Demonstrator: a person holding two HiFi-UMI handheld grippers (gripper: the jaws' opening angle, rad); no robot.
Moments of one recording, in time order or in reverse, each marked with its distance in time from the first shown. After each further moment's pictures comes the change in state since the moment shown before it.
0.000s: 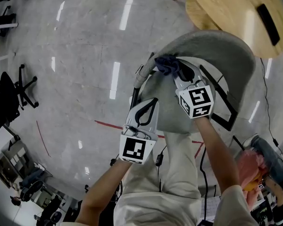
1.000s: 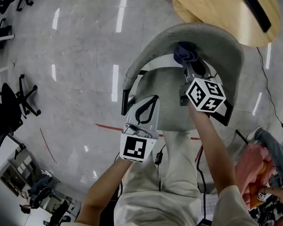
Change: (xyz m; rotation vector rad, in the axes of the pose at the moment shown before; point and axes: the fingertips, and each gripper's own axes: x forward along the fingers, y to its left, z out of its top) left arm 0.025 -0.036 0.015 0.065 -0.016 -0.059; right arm -0.053 -0.095 -0.001 0.460 -0.124 -0.281
